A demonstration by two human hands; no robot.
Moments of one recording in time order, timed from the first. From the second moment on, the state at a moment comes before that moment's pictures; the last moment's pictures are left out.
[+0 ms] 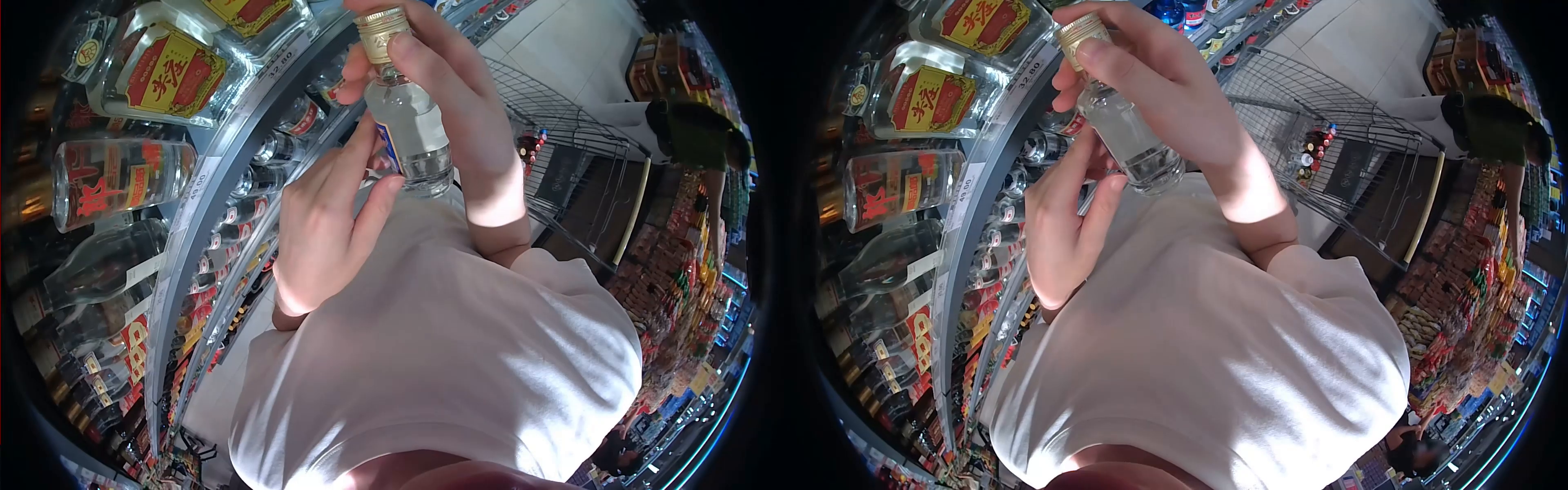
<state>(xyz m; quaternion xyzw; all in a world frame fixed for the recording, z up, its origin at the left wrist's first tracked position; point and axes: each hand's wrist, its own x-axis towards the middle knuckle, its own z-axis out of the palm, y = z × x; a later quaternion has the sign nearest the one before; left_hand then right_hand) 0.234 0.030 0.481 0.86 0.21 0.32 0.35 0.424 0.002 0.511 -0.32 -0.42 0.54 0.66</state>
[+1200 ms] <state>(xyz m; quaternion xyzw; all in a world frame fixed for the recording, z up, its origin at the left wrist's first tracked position) 0.351 -0.017 0.497 0.86 0.21 0.31 0.35 0.538 -0.032 0.508 -0.32 -0.43 0.49 0.69</state>
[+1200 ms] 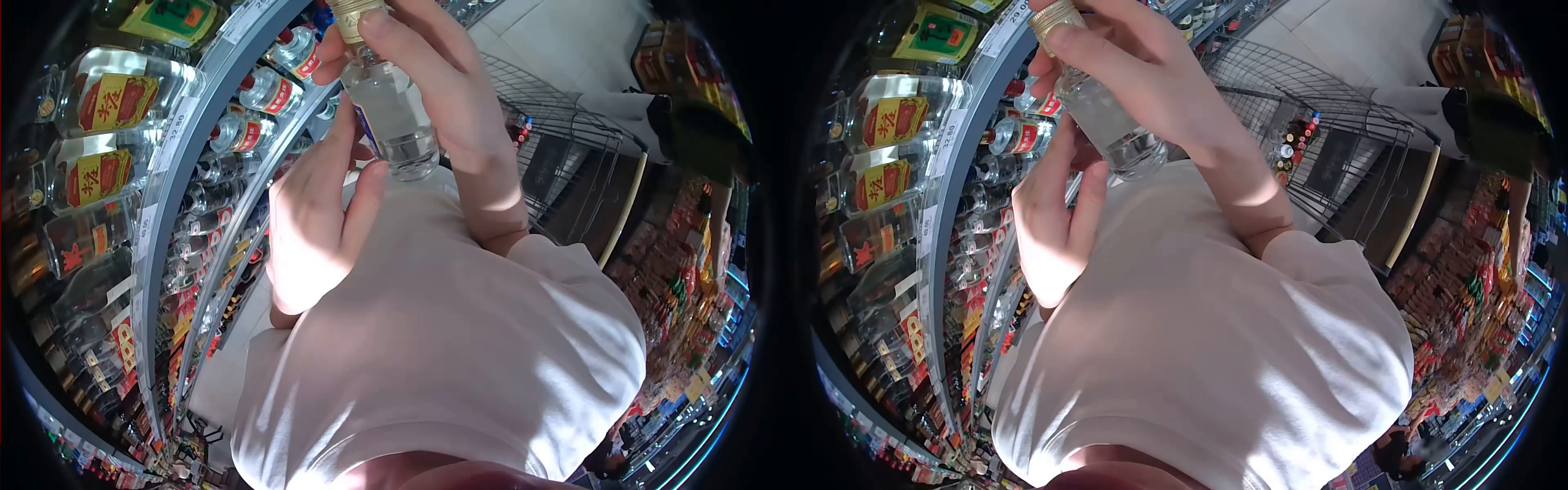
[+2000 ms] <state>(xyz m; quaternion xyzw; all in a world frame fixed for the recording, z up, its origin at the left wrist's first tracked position) 0.388 -0.033 0.492 0.84 0.22 0.35 0.35 0.572 -0.041 0.504 -0.30 -0.40 0.51 0.70</state>
